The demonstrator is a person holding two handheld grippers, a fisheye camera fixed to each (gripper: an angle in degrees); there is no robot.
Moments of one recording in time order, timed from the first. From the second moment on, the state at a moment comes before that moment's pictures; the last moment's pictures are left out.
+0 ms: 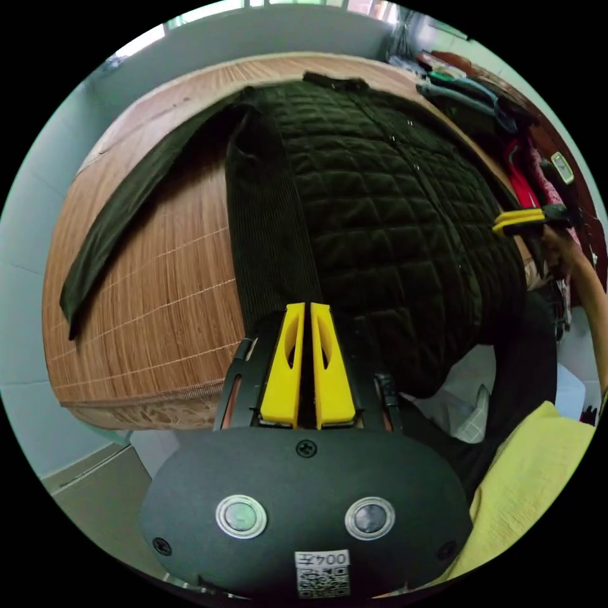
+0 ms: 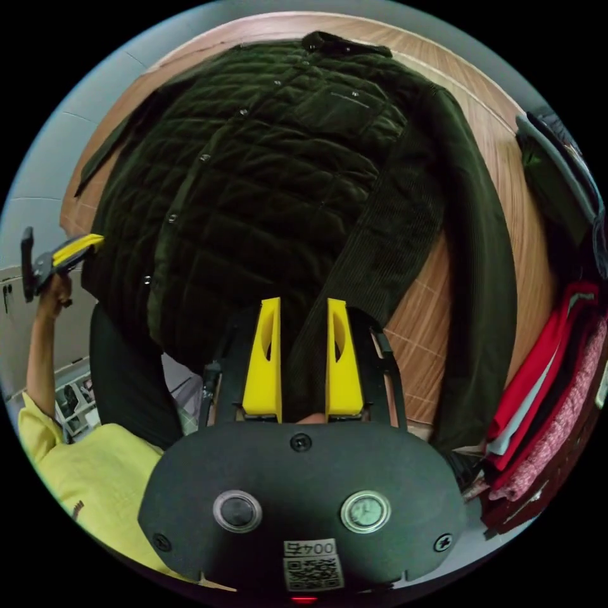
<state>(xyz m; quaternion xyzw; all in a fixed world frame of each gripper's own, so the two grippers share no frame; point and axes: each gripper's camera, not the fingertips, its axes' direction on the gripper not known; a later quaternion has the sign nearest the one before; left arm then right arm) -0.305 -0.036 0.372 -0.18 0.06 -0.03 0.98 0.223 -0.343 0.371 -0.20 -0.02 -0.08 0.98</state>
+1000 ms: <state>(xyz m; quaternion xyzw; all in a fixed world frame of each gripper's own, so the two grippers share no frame) -0.143 0.014 0.315 -0.08 0.10 0.03 0.99 0.100 -0.186 0.334 -0.06 -0.08 -0.08 0.99</state>
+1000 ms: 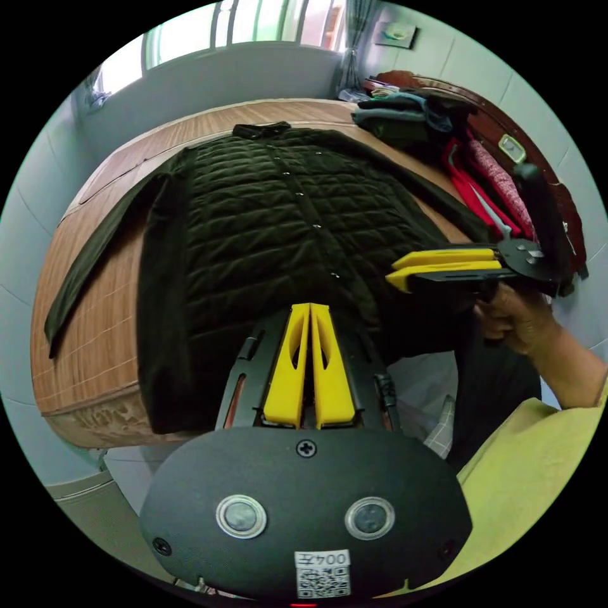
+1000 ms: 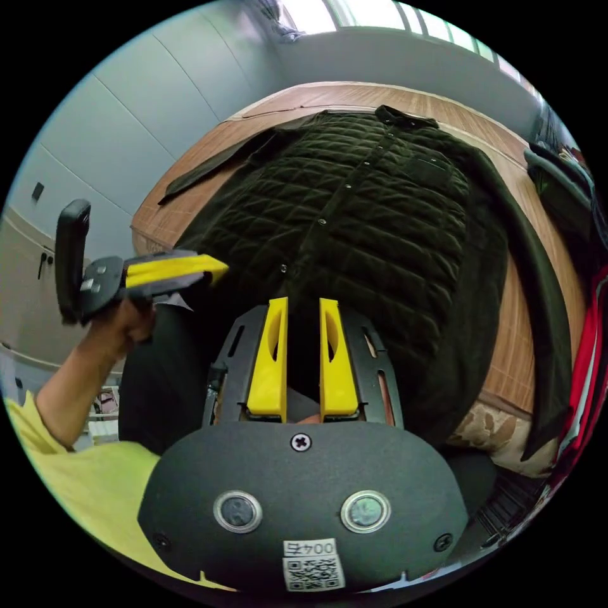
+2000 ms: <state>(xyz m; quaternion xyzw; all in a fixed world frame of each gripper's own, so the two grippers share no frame) -0.142 0.042 0.330 -0.11 0.12 0.03 0.99 0.127 -0.192 0.332 -0.10 -0.22 -0.03 0.97</state>
